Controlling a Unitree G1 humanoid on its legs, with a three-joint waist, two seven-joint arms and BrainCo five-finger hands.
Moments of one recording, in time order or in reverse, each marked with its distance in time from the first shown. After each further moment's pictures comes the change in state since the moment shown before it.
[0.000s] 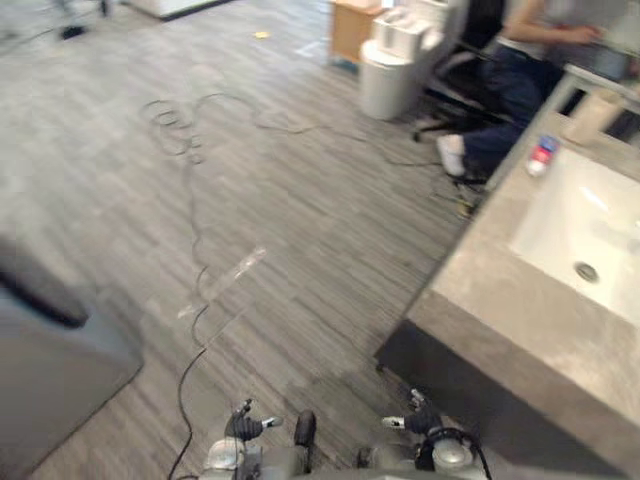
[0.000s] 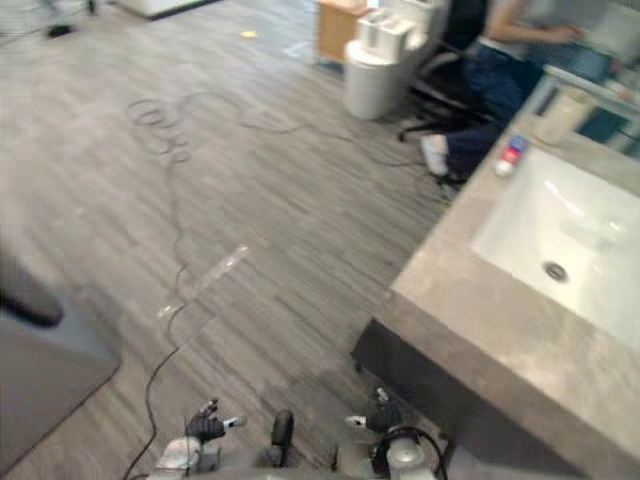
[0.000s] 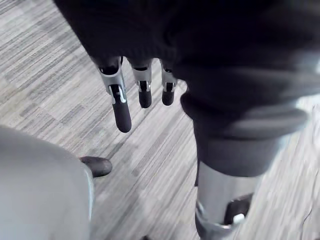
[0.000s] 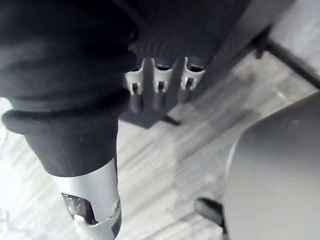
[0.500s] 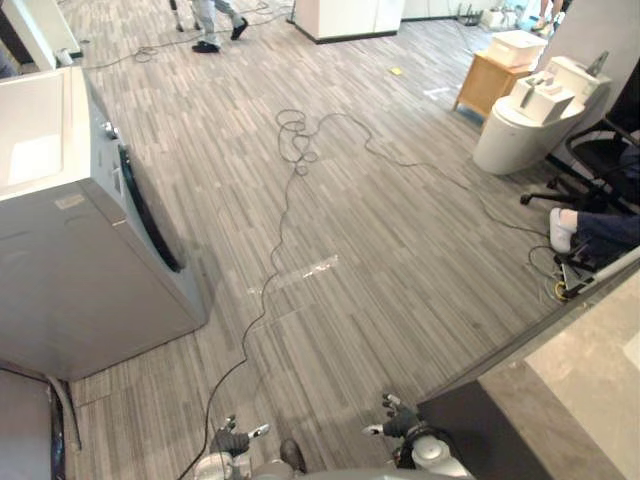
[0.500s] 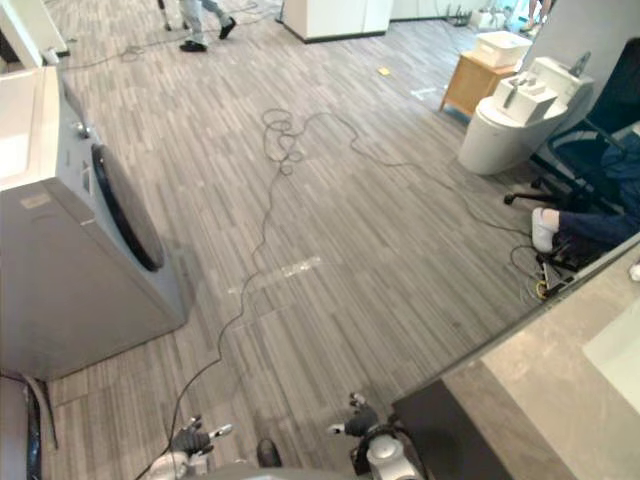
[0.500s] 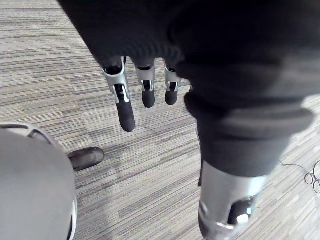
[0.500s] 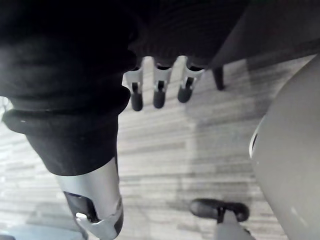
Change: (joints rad) left arm 0.045 0.024 0.087 0.041 -0.057 0.021 -0.005; right arm -0.061 0.026 0.076 0.129 -0.049 0.032 0.008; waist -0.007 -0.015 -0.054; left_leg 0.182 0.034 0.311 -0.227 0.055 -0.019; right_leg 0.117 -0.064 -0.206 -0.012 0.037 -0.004
